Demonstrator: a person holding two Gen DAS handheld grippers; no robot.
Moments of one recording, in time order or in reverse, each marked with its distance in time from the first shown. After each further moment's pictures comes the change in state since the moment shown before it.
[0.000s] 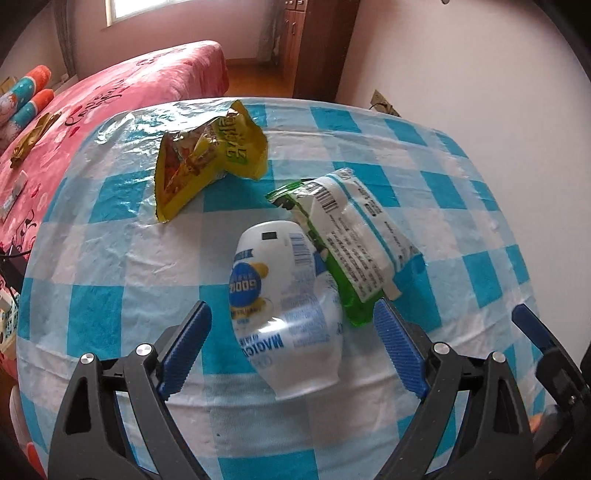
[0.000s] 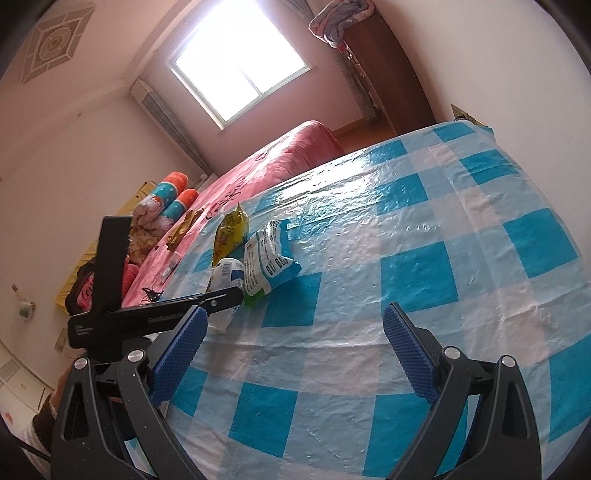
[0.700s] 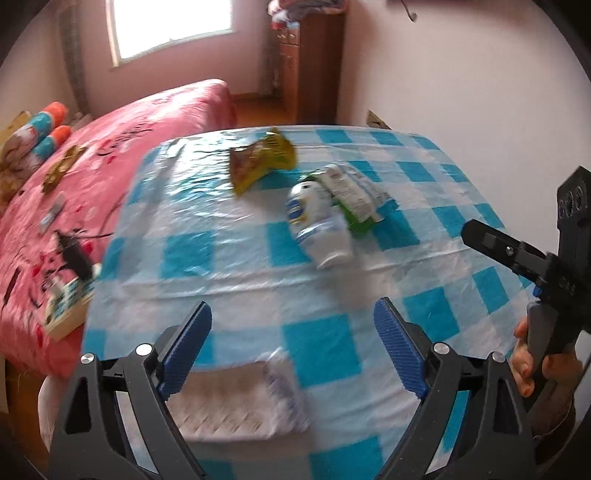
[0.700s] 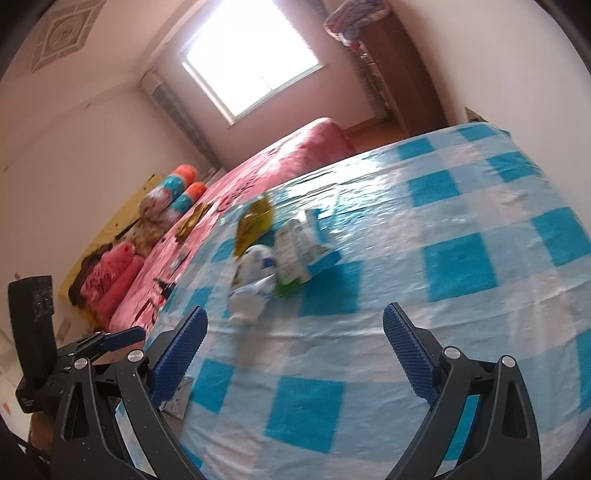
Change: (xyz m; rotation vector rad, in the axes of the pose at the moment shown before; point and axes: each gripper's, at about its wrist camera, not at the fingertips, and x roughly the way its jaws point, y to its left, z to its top) left arm -0.094 0.014 -0.071 0.103 -0.121 0.053; right arm 0.007 0.029 -0.008 -0.022 0.002 0.010
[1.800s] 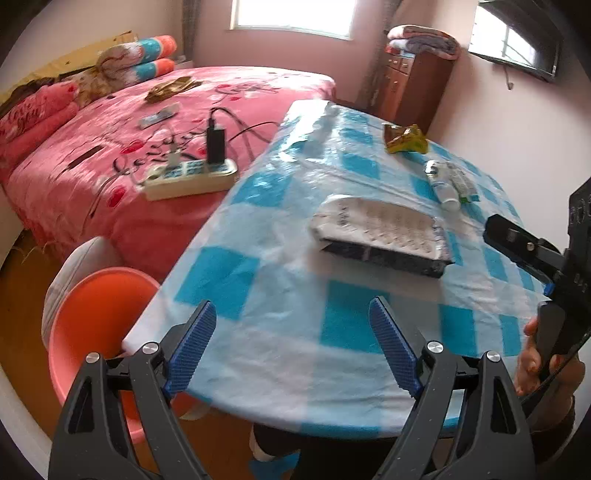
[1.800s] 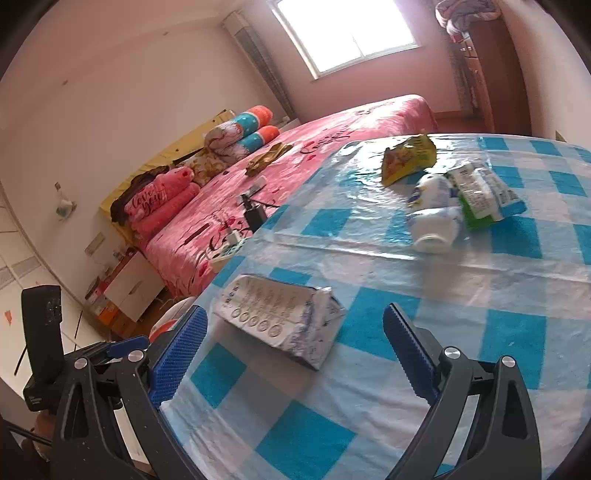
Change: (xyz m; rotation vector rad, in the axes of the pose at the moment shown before) left arm -0.092 0.110 -0.158 -0.377 -0.062 0.156; right arm 0.027 0.144 -0.077 -0.273 0.162 0.182
